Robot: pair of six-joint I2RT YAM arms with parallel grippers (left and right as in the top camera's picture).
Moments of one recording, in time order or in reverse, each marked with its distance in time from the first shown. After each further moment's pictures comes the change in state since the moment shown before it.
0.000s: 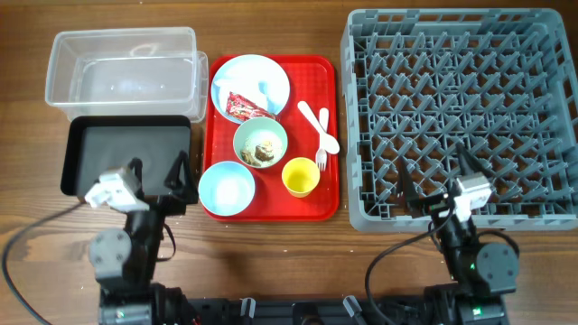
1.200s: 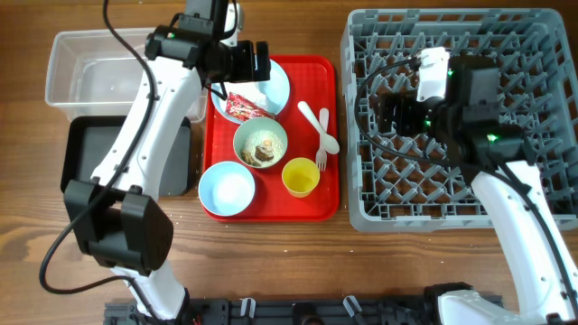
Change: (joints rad) left arm -0.365 1.575 1.507 -0.881 -0.013 0.130; right arm 0.000 1.103 0.945 -0.786 -0.087 0.063
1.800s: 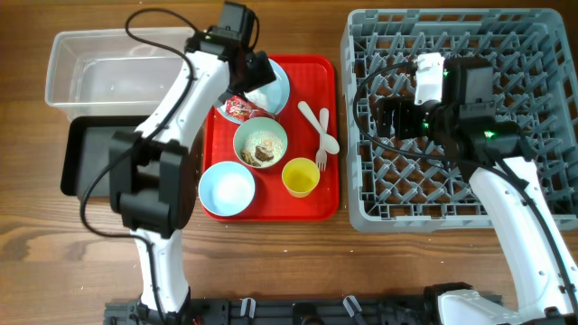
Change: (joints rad) left arm -0.035 0.247 0.008 0.056 -0.209 -0.410; right arm 0.000 0.013 0.000 -0.029 0.000 0.000
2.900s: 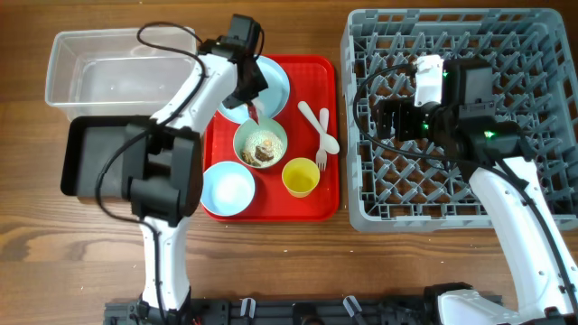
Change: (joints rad) left arm -0.001 0.063 0.006 0.034 -0.016 -0.035; right arm 0.000 0.000 0.000 -0.017 0.000 0.000
